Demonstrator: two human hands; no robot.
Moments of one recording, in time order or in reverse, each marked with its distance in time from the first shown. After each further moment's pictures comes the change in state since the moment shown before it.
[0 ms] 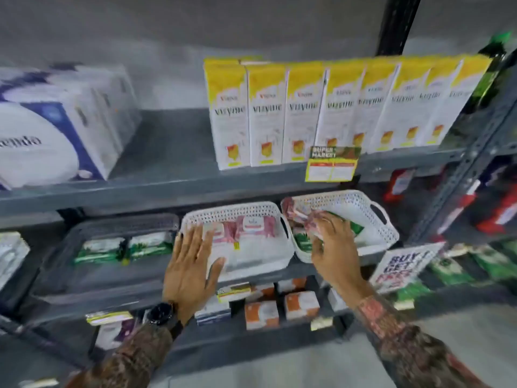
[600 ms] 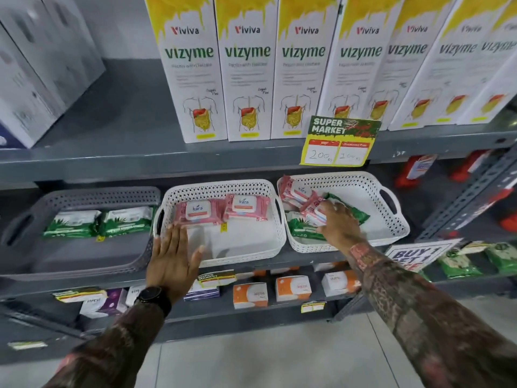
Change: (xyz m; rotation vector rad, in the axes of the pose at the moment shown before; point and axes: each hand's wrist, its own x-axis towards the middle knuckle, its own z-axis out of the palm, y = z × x) left_hand 0.005 -0.036 0.096 0.105 -0.289 -0.321; right_hand 0.080 0.119 0.080 -0.191 -0.564 0.306
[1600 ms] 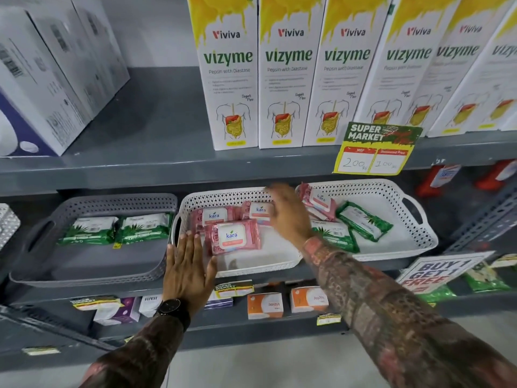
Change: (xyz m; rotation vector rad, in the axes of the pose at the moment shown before) left_hand -0.003 0.001 0.001 0.018 0.065 -0.021; right_hand 0.016 -0.155 0.037 0.271 0.387 -0.570
